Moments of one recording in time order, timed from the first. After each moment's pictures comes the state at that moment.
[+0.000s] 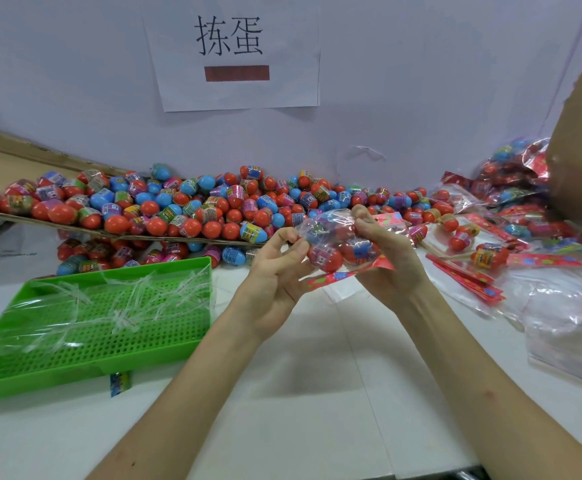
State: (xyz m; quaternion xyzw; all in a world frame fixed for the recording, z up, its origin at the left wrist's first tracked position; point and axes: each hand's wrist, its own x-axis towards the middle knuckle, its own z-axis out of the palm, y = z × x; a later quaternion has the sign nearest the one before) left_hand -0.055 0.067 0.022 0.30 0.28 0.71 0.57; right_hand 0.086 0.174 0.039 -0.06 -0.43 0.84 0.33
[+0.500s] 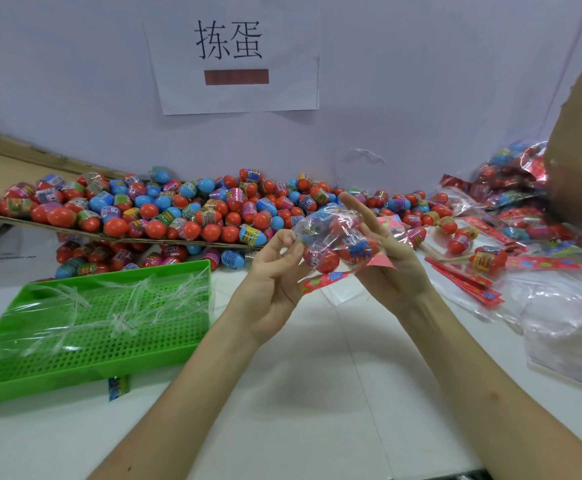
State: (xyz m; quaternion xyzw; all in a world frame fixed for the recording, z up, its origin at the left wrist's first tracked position) left_hand -0.055 0.064 0.024 0.28 0.22 0.72 0.59; right_hand 0.091 0.170 0.040 -0.02 -0.46 0.82 0.34
